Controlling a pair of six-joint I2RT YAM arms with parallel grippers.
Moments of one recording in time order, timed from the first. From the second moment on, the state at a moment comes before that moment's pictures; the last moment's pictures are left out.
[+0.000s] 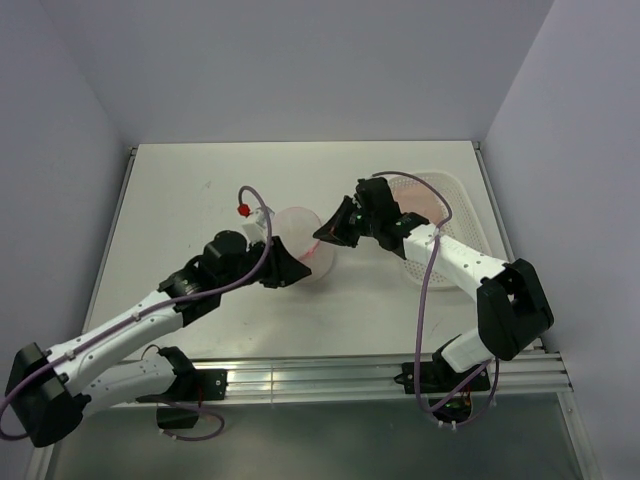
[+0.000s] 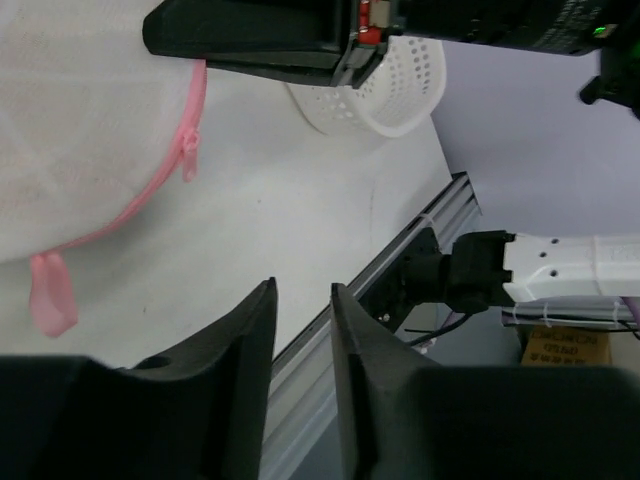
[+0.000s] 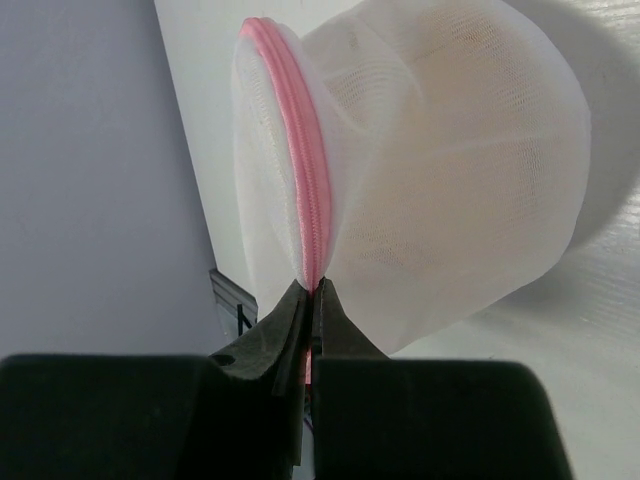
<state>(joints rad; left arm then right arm) -0.80 0.96 0.71 -0.10 0.19 -0.80 0.55 1.47 1.01 -0.18 -0.31 1.06</state>
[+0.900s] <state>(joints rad) -0.80 1.26 0.64 0.20 0.13 -0.83 0.55 1.48 1.02 -0.23 -0.30 1.03</state>
